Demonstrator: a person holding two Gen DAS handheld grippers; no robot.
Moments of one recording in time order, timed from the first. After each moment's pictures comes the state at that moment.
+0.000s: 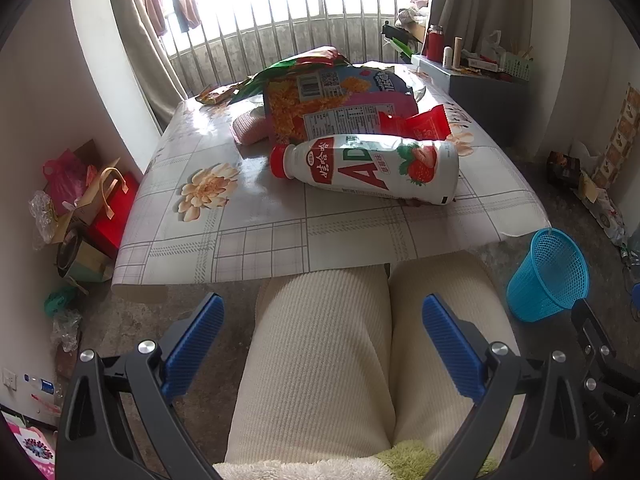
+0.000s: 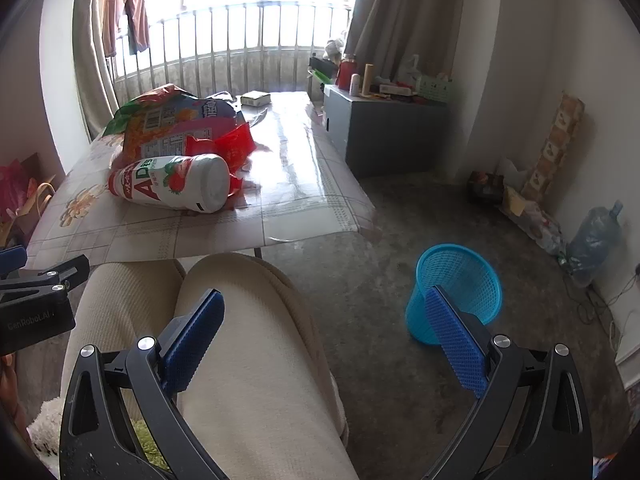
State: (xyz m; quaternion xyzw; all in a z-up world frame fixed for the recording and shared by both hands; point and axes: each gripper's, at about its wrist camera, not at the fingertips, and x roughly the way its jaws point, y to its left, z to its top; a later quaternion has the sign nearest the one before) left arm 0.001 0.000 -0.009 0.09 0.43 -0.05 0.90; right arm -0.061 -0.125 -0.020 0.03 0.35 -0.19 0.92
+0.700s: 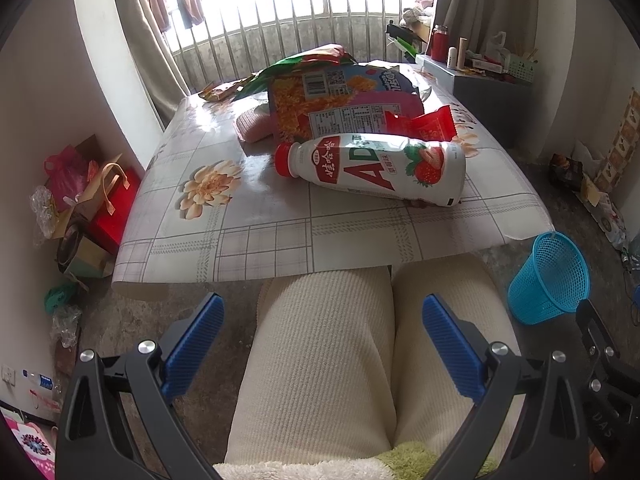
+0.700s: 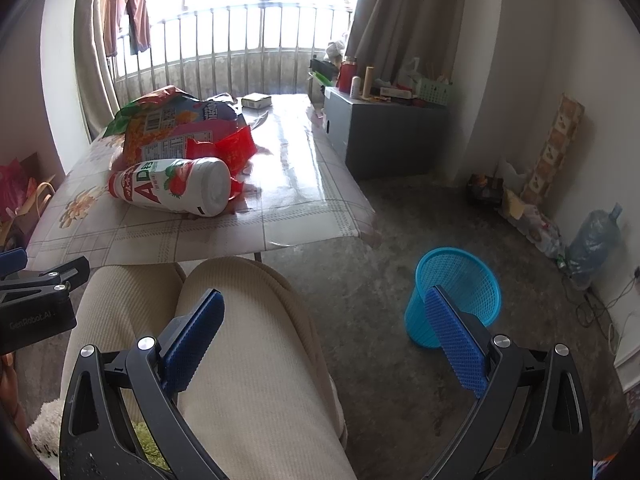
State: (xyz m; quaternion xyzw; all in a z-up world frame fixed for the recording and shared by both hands) left arm 0.004 0.003 -0.006 0.08 0.43 -0.04 0.90; right arm -0.059 -0.126 -0.018 0.02 0.35 -0.19 0.92
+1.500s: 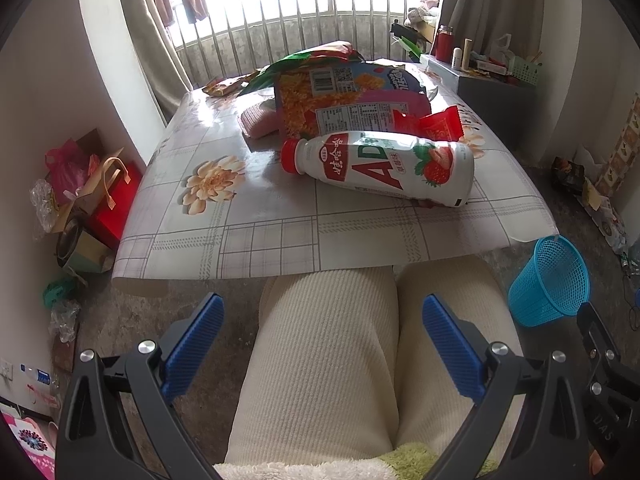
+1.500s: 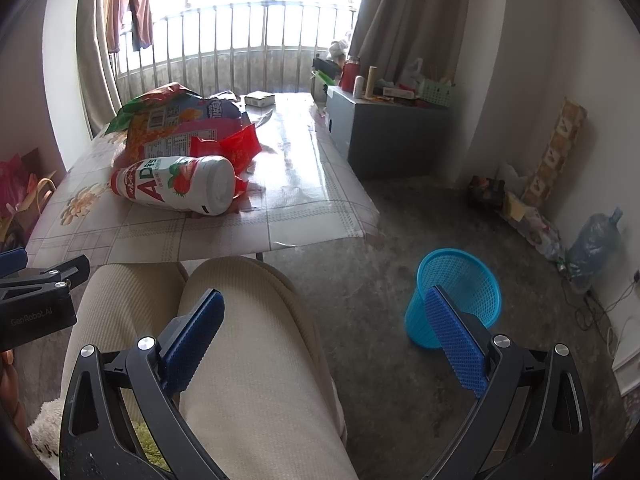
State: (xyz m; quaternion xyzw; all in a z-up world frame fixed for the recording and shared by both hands) left arm 0.007 0.008 -0.006 0.07 0.43 -0.04 0.90; right arm -0.054 -0.120 -0.018 0.02 0.35 -0.19 0.92
